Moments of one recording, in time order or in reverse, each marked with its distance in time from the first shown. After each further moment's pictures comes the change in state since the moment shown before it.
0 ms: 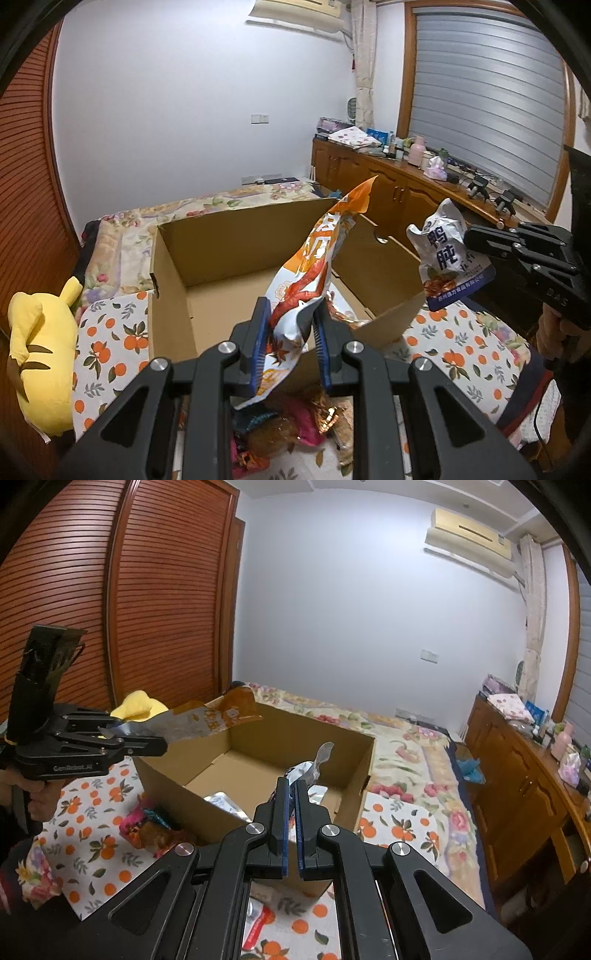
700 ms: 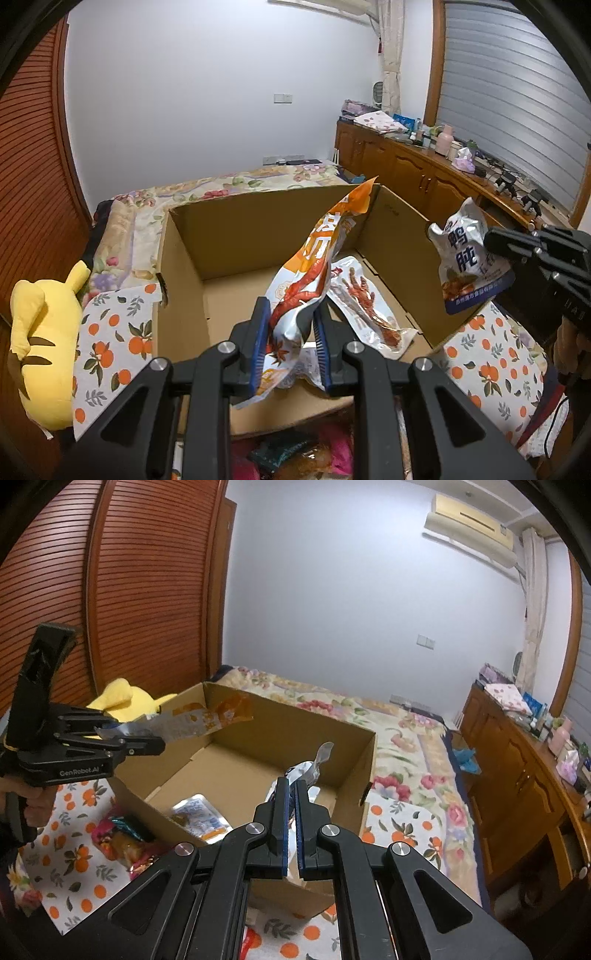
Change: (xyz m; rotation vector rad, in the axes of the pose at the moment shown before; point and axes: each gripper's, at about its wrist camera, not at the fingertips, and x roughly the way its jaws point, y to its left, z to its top) left arm 0.053 0.026 0.010 -0.043 0.078 0.073; right arm 0.059 -0.007 0.010 0.010 0.084 -0.032
